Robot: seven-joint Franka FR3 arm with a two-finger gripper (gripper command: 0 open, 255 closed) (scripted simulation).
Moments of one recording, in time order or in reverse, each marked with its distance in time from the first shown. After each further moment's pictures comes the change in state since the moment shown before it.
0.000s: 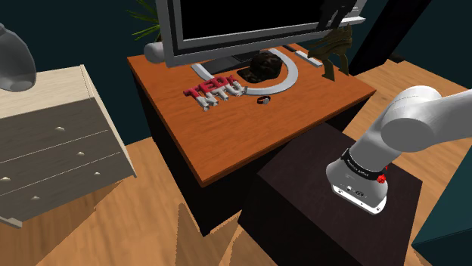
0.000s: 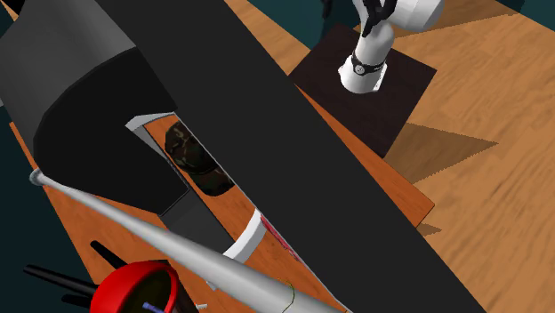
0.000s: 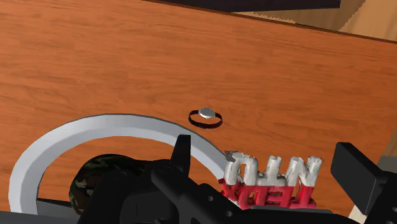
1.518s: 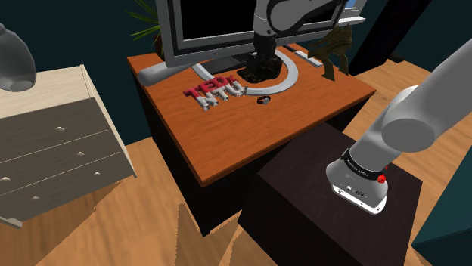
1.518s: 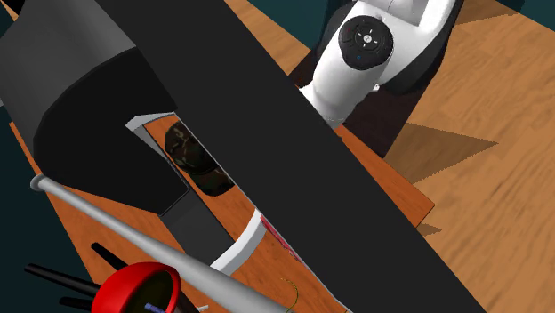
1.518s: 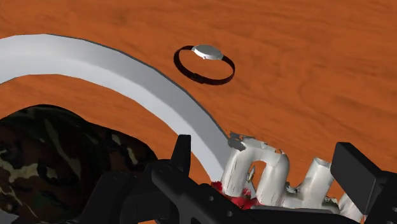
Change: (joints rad) arm 0.020 0.680 0.145 0.020 -0.176 0.587 0.131
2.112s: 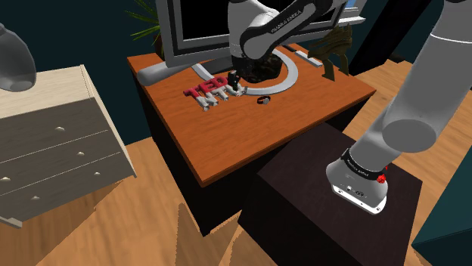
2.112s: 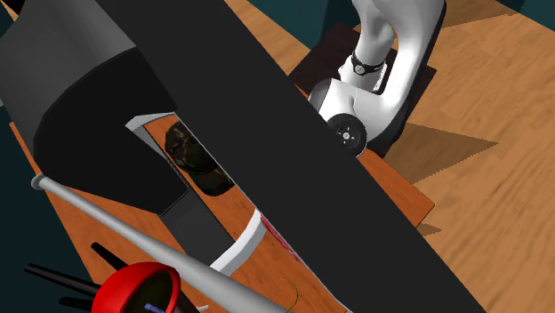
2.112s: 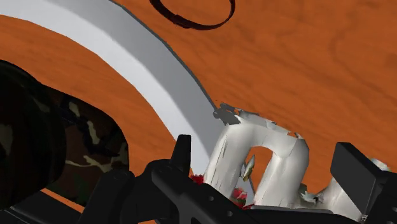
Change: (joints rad) arm 0.024 0.345 0.013 0.183 -0.166 0.108 0.121
